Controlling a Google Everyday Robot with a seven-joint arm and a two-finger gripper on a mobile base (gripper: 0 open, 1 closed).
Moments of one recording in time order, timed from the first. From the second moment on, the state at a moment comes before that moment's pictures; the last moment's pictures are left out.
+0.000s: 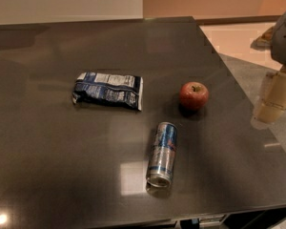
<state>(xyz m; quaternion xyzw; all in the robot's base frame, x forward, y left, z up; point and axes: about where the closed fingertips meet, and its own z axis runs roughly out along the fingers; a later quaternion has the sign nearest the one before) 0.438 -0.217 0.977 -0.60 0.78 -0.04 0.16</state>
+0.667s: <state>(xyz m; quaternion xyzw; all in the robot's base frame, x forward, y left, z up) 0.448 -0.202 0.977 -0.63 0.75 -0.03 0.18</state>
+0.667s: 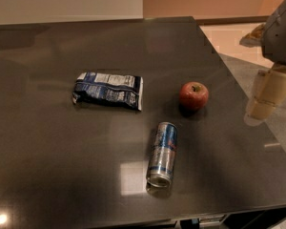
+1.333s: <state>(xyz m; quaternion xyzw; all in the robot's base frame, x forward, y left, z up) 0.464 -0.125 0.961 -0.75 0.62 0.01 0.20</state>
